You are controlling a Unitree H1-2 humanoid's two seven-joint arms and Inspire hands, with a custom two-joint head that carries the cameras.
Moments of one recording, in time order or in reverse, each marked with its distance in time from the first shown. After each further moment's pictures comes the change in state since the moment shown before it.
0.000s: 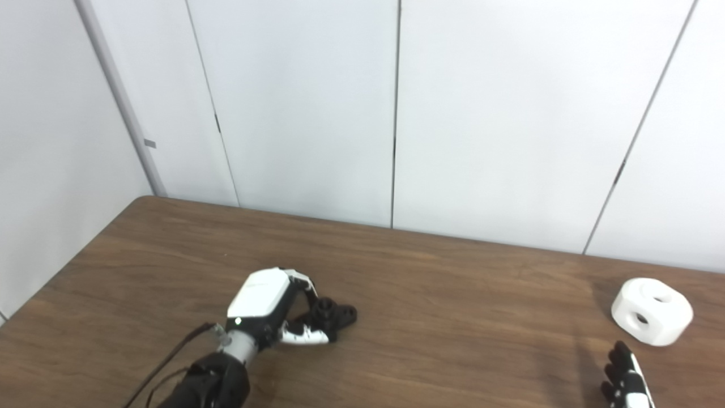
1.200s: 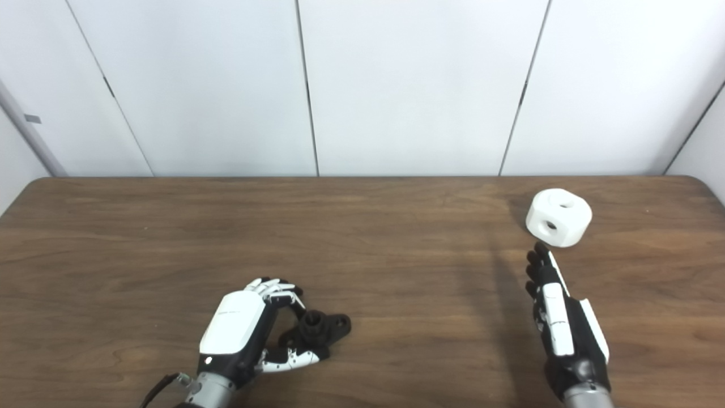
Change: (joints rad) left arm 0.218 -0.141 -0.014 -0.085 0.083 -0.195 0.072; right arm 0.004 0.029 -0.015 -0.123 -0.033 0.121 -0.038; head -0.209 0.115
